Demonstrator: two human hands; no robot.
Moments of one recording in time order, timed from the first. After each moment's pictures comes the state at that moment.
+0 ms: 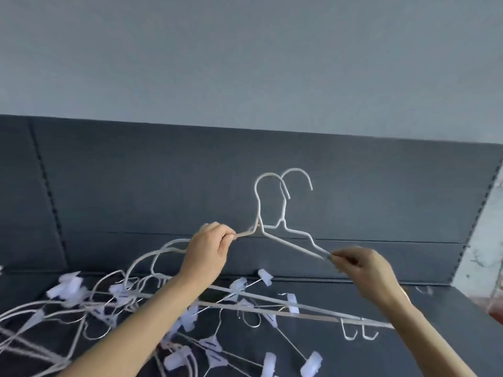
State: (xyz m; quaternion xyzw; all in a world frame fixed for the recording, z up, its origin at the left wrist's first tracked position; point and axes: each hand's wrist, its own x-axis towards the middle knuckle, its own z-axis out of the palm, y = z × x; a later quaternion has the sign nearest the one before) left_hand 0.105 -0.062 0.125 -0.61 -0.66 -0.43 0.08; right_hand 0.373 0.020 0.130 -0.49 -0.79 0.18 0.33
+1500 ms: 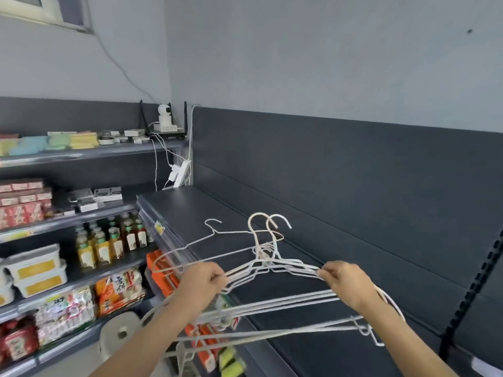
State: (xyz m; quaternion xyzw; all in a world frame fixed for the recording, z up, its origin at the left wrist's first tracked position) left_hand -0.468 -0.562 0.048 -0.18 -0.91 -0.37 0.03; right_hand -0.398 -0.271 0.062 -0.10 -0.97 0.18 0.11
